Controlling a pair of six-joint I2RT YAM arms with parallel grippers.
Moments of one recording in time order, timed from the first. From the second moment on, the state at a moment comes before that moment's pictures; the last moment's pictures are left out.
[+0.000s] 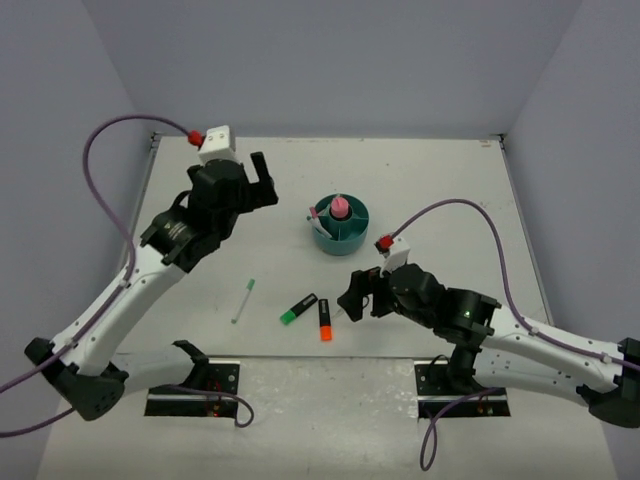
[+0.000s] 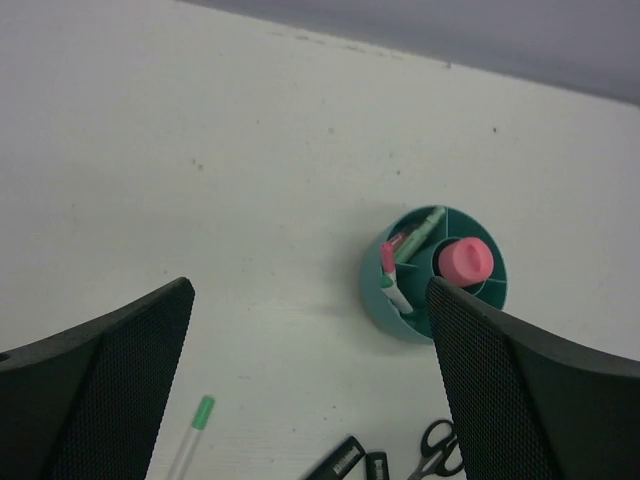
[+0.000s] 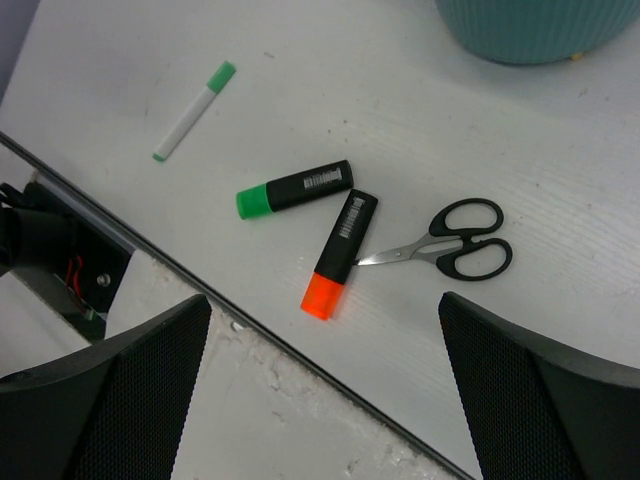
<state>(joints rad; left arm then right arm) -0.63 1.19 1.34 -0.62 -0.51 -0.51 1.11 0.82 0.71 -0.46 0.27 0.67</state>
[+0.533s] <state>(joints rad) -0.57 1.13 0.68 -0.68 -0.47 -0.79 1.11 1.03 0.75 -0.34 0.18 0.67</state>
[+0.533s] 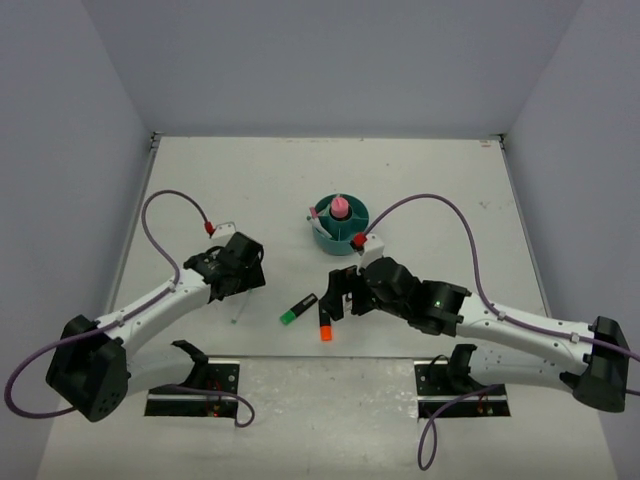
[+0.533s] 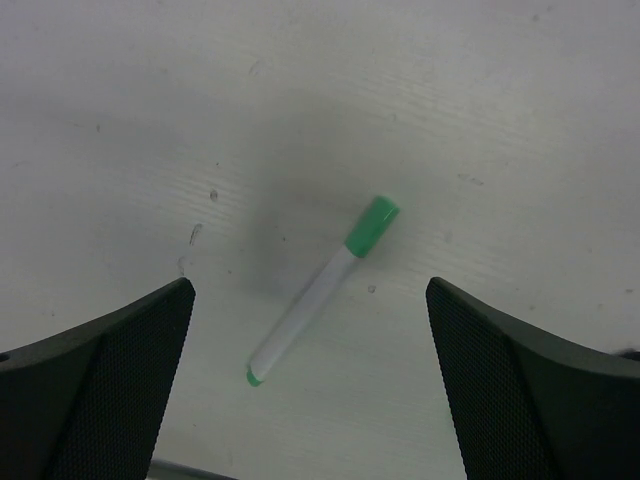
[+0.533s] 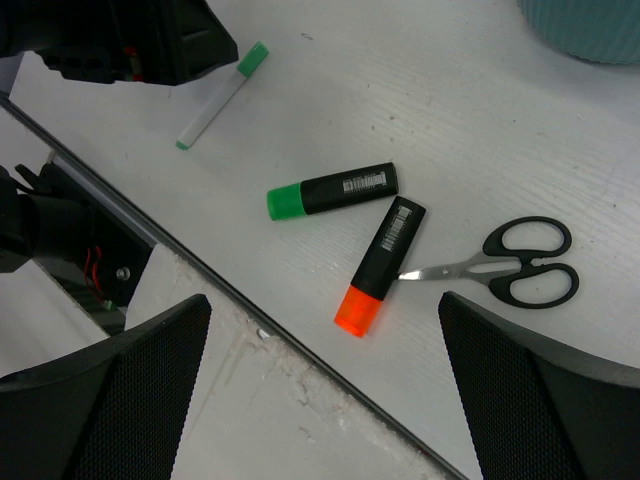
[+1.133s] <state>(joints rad) -0.57 1.42 0.69 -0.53 -0.34 -0.74 1.11 0.85 0.68 -0.37 0.19 0.67</state>
